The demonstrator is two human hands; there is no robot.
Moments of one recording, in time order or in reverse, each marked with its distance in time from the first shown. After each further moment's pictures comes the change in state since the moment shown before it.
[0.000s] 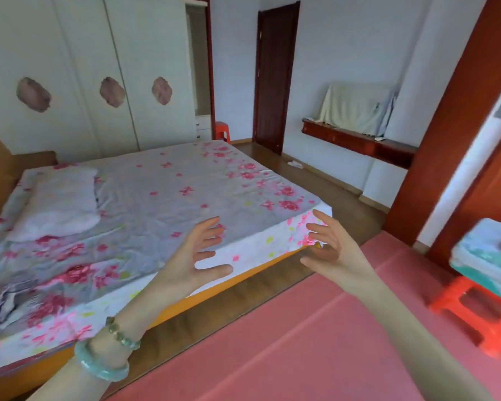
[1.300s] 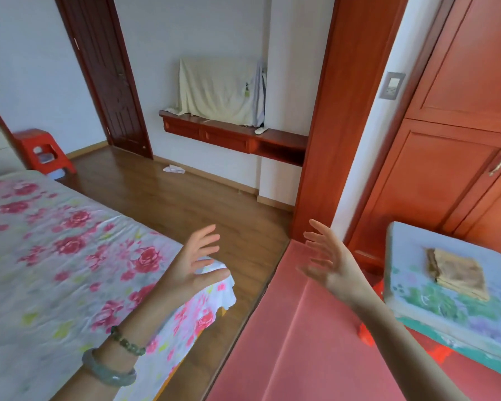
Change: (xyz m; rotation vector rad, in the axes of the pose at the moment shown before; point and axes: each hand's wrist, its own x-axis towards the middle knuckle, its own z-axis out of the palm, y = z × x) left_hand 0.817 -0.188 0.386 -0.205 -0.428 -0.026; right_hand 0.519 0.362 -0.470 -0.176 0.432 0.234
